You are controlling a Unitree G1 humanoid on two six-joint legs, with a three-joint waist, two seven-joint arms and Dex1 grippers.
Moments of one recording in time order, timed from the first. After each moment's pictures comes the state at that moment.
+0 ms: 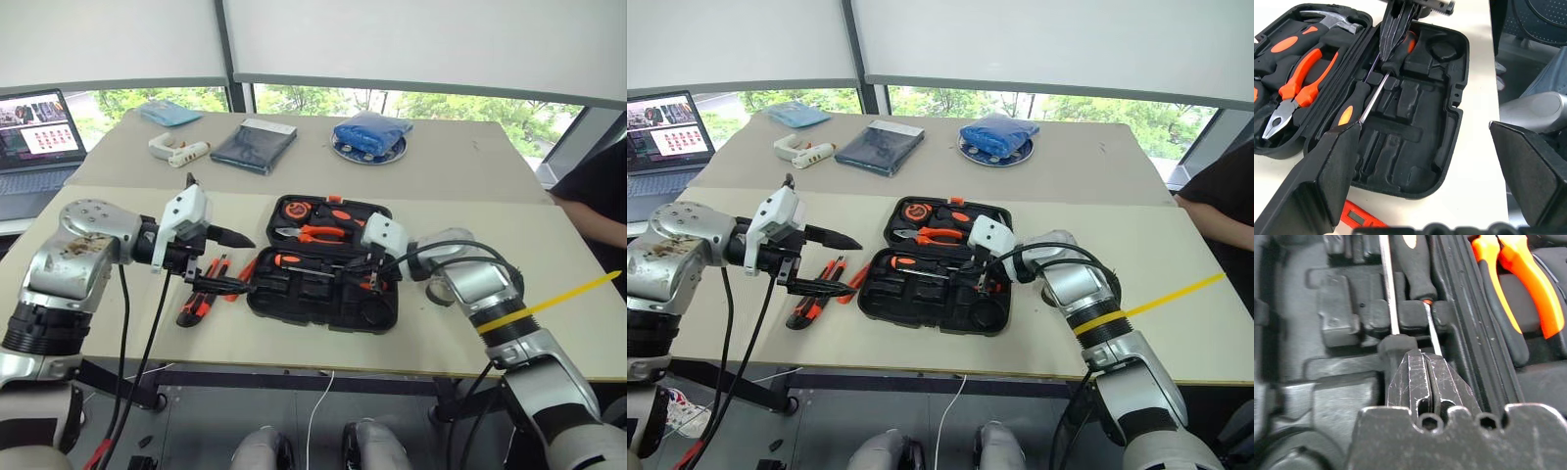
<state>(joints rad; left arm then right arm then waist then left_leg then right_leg) -0.69 0.90 -0.07 0.04 -0.39 0.50 -1.47 -0.80 -0.51 0.35 0.30 0.00 0.37 1.06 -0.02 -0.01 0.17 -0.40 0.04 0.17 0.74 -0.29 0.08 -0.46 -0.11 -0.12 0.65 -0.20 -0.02</state>
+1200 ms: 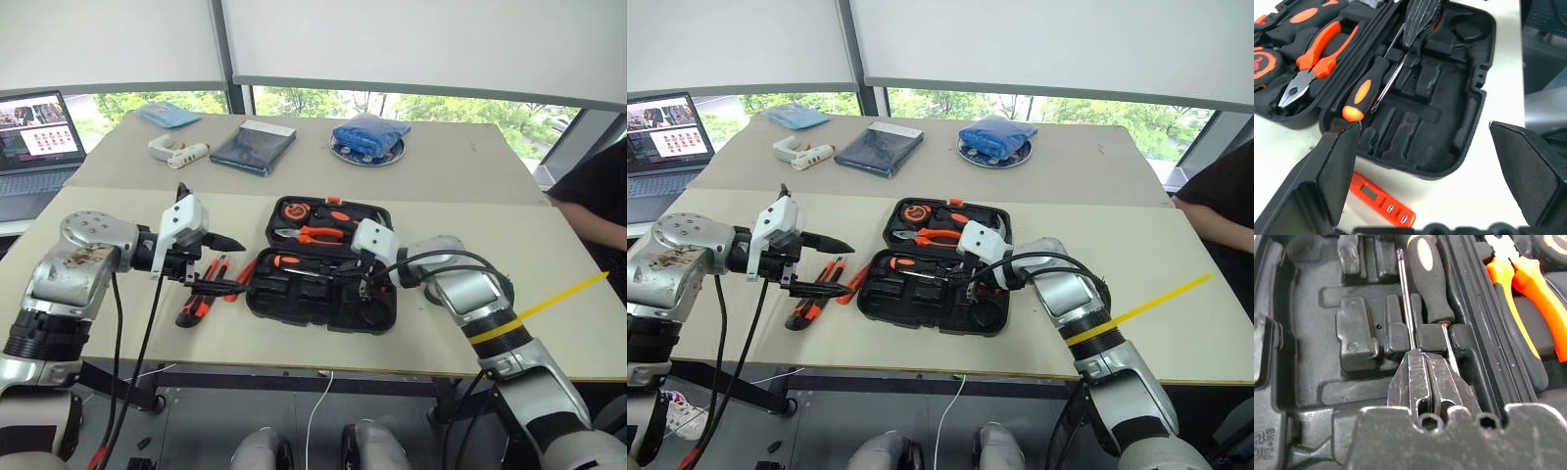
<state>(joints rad) -0.58 0.90 -0.01 0.06 -0.35 0.52 -1.33 -0.72 -0.45 0.26 0.14 0.12 0.52 1.05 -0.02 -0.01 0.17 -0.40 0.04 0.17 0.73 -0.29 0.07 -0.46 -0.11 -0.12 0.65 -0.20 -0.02</state>
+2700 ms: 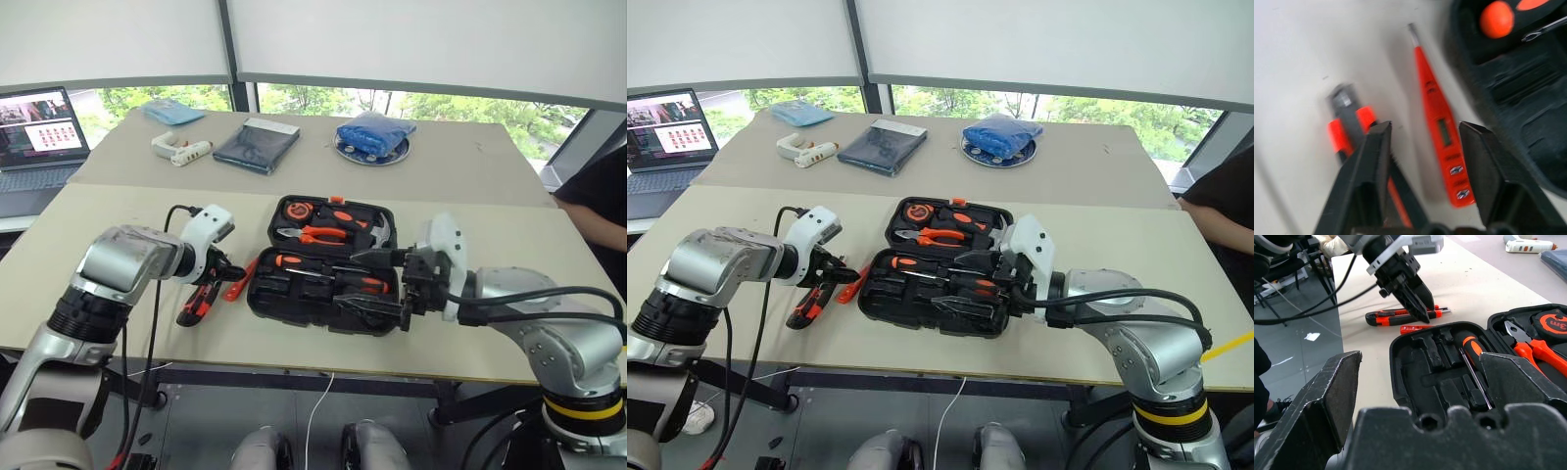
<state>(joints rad) -0.80 0.80 -0.27 0.03 -0.38 1.22 -0.74 -0.42 -0.63 -0.04 -0.60 0.68 0.91 0.80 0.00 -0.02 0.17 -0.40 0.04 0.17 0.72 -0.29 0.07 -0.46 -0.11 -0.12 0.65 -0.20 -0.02</state>
